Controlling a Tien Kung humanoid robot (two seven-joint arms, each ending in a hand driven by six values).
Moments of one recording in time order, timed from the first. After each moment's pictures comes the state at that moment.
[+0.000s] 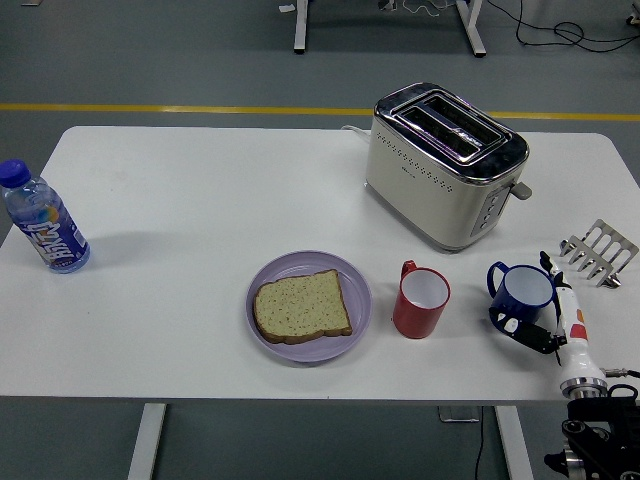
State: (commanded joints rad) left arm -0.21 0.01 -0.37 -0.29 0.31 0.28 0.12; right arm 0.17 -0.18 0.97 0.93 -1.09 -0.56 0.50
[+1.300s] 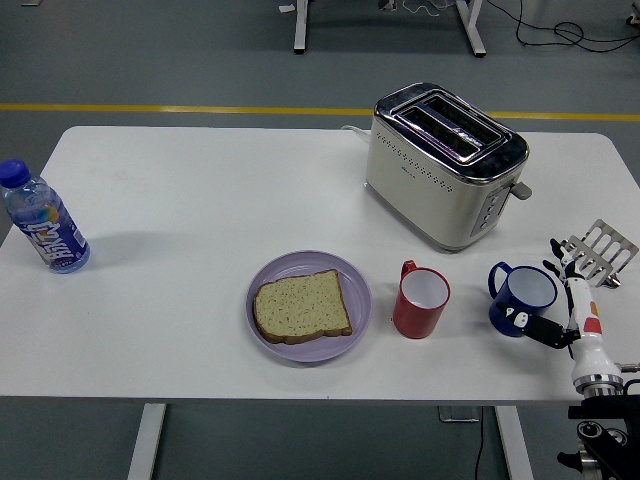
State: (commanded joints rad) left arm -0.21 0.01 -0.38 -0.29 0.31 0.28 0.13; right arm 0.09 -0.22 1.07 1.11 -1.22 -0.56 0.44
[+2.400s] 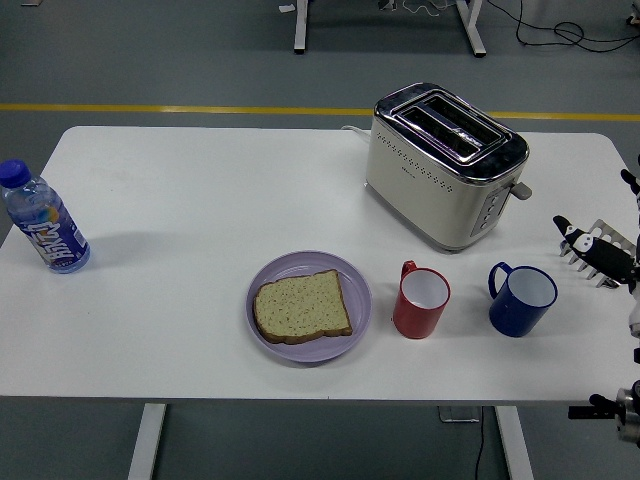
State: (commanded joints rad) left arm -0.21 0.01 -0.37 -0.29 0.30 0.28 0.12; right arm 0.04 -0.26 1.31 1.52 -1.19 -0.57 0.39
